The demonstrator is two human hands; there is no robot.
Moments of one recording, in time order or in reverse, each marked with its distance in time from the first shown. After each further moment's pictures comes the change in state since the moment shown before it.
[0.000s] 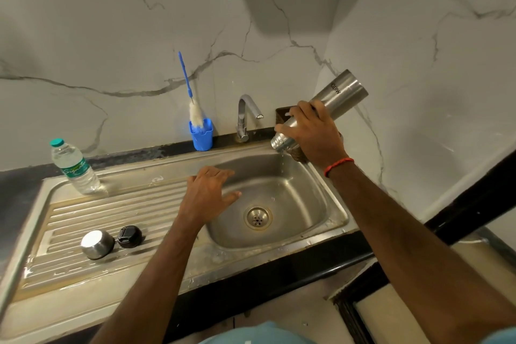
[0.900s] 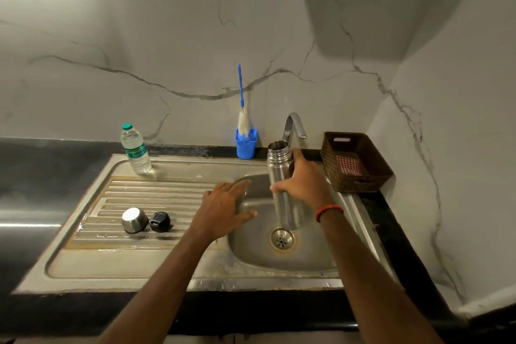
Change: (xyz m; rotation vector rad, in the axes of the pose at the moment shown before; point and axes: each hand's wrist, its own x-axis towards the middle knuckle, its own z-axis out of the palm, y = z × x) left_hand -0.031 0.008 -0.008 -0.106 0.043 -0.213; right_hand 0.030 -0.082 -0.001 1.187 -0.348 0.360
